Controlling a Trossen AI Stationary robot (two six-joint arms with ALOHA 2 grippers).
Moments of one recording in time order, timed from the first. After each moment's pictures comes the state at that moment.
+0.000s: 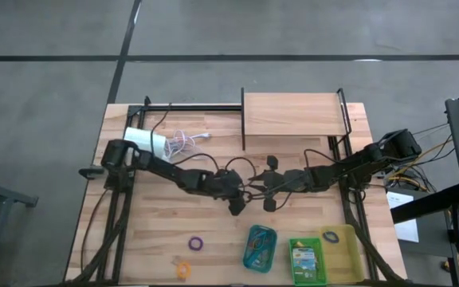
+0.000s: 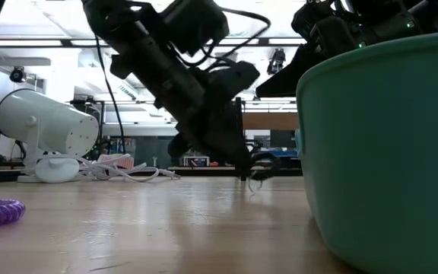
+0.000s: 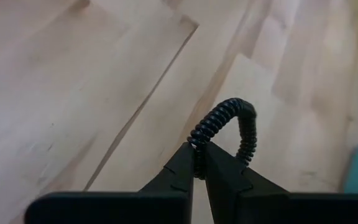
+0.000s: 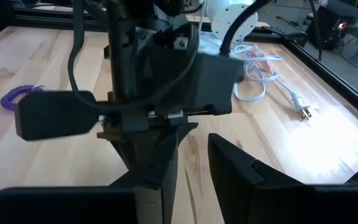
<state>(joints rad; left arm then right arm) -0.14 1.95 1.06 0.08 -0.16 -0.65 0.21 1.49 0.56 0.56 0.34 0.05</state>
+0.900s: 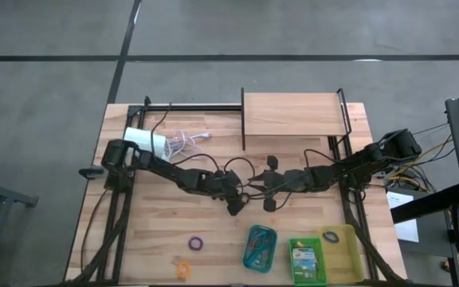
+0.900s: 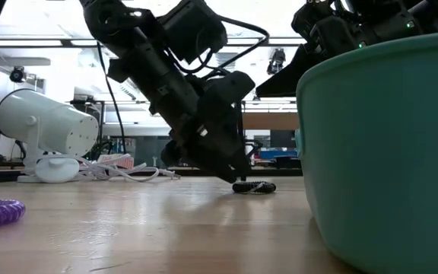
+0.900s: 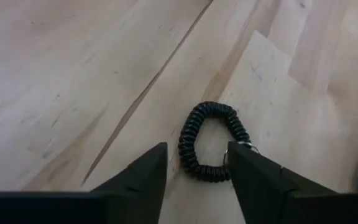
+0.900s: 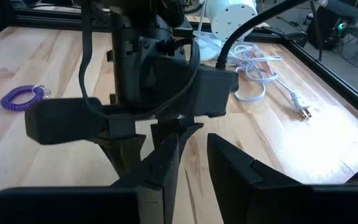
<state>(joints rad) -0.13 1.96 1.05 0.05 -0.13 -0.68 0.21 1.49 0.56 0.56 0.34 0.05</state>
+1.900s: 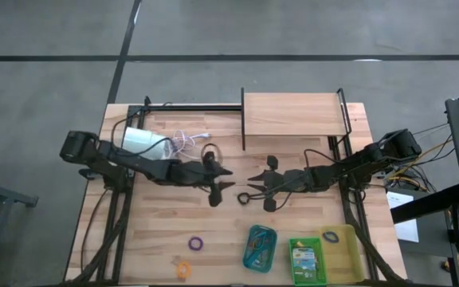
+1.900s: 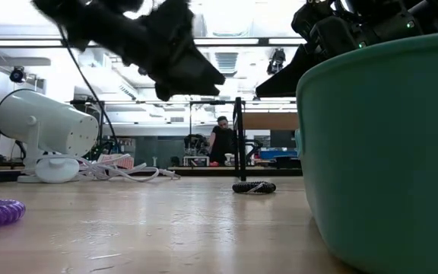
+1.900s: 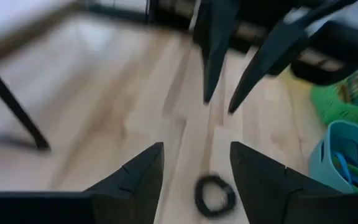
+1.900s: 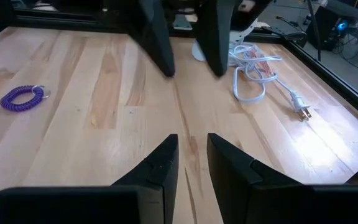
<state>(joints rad) -0.12 1.56 0.77 0.32 -0.22 -0.24 0.21 1.49 0.56 0.56 0.34 0.05</state>
